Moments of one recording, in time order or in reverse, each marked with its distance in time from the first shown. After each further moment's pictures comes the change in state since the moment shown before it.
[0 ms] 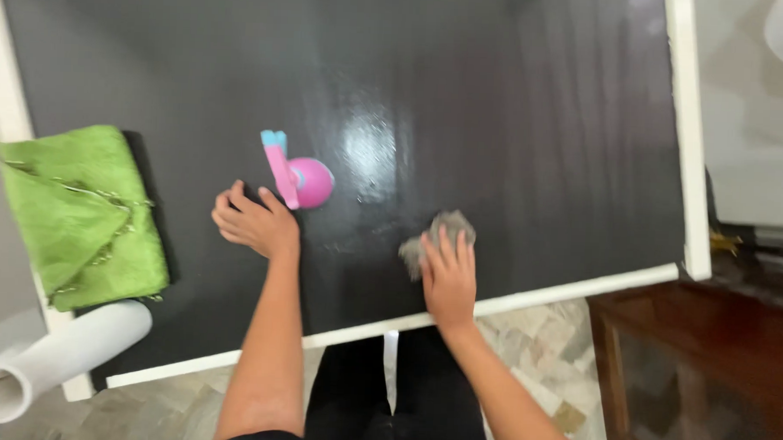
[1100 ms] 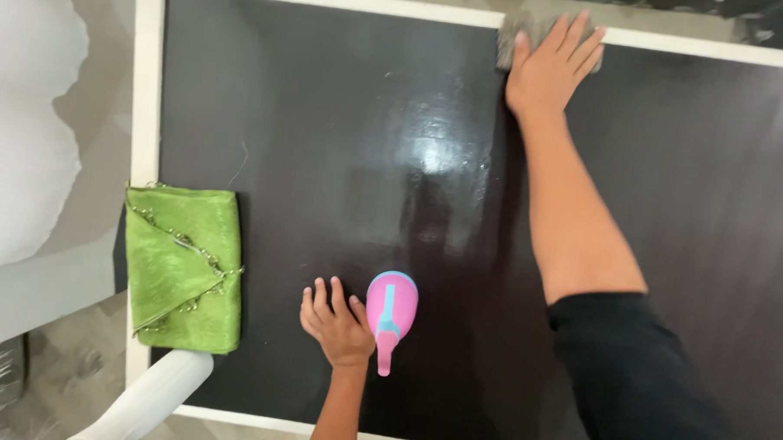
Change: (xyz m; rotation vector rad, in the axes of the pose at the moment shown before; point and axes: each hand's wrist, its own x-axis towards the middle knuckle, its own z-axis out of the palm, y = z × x) left_hand 0.016 0.032 -0.038 0.140 -0.128 0.205; right_hand 0.563 -0.015 0.205 -0.025 0.021 -0.014
